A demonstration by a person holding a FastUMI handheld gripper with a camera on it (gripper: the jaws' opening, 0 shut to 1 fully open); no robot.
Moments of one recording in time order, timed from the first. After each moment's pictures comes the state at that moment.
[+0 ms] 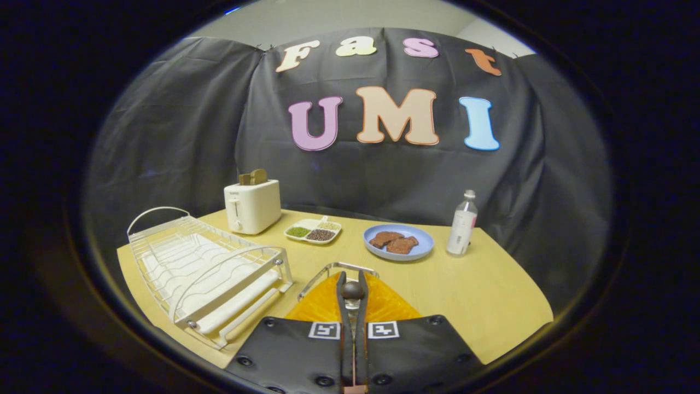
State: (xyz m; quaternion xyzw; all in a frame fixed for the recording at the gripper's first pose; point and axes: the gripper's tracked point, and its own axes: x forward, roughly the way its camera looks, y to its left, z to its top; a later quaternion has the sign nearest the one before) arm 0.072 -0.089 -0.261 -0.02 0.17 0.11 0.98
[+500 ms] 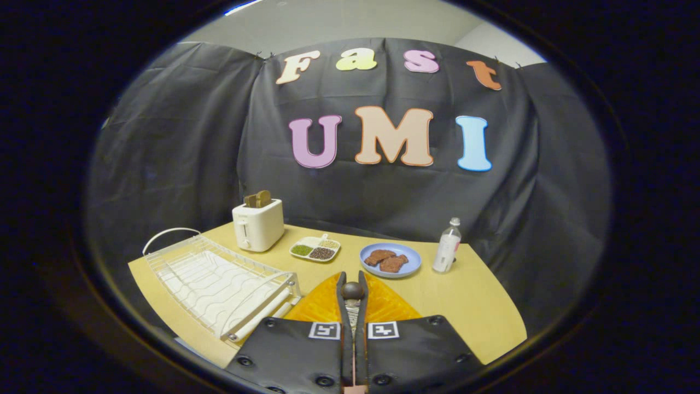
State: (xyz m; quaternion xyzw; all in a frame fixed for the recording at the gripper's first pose) arm 0.036 -0.093 -0.172 -0.02 0.16 0.10 0.98
